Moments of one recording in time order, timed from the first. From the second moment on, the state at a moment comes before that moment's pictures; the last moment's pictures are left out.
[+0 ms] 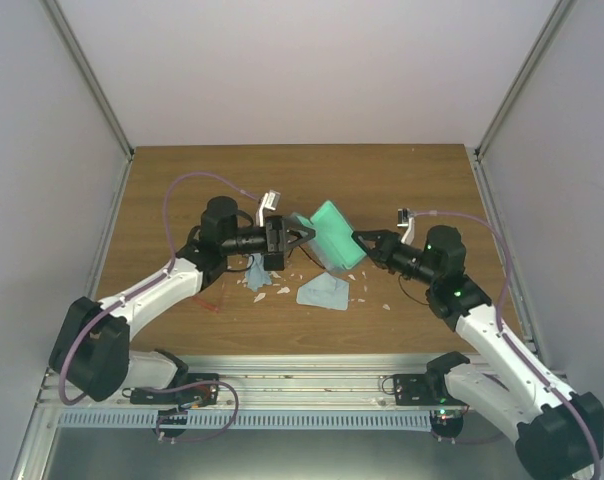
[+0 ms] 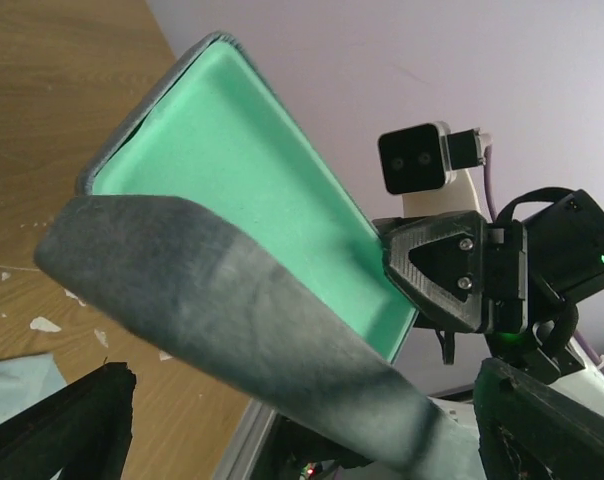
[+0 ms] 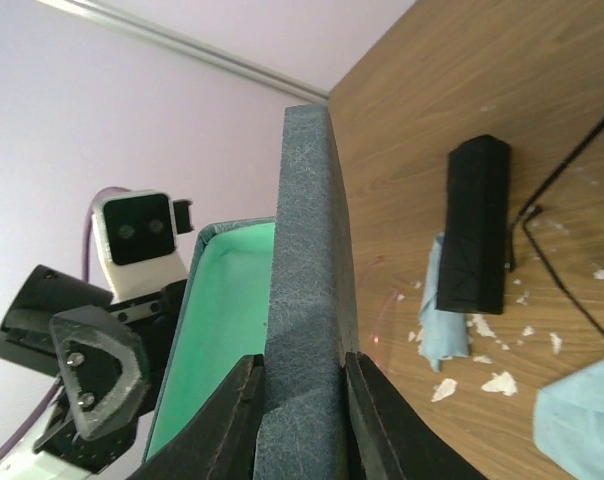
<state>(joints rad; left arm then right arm) -0.49 1.31 0.79 0.30 0.82 -0.87 0.38 0.86 0.61 0.04 -0.55 1.05</state>
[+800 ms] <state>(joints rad) -0.47 1.23 0.72 0.07 0.67 -0.73 0.14 1.06 0.56 -0.17 -0.09 0.67</state>
